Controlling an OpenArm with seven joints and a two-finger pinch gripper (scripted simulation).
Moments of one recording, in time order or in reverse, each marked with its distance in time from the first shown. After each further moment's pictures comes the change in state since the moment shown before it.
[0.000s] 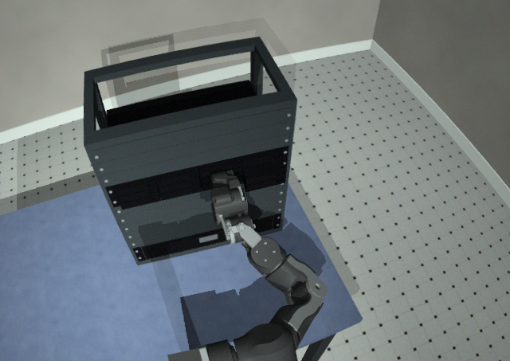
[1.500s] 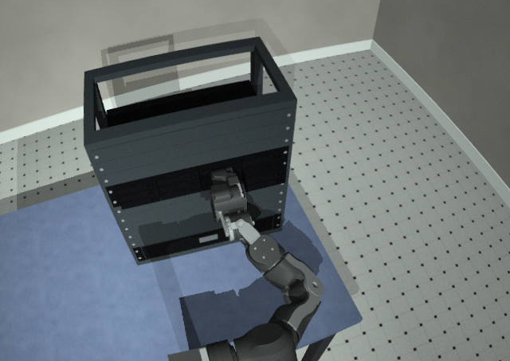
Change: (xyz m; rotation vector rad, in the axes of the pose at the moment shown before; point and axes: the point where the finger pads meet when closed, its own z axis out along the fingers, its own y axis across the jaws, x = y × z) arm -0.001 0.000 0.009 0.006 0.000 0.000
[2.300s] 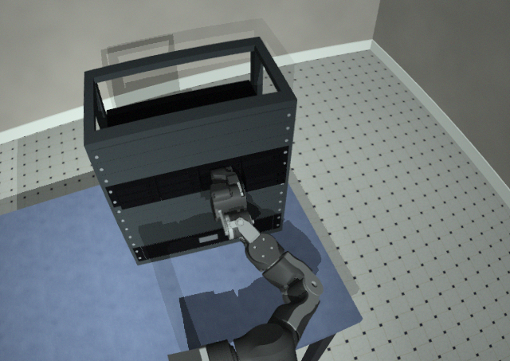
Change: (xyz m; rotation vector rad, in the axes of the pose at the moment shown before) arm 0.000 0.000 0.003 0.004 0.000 0.002
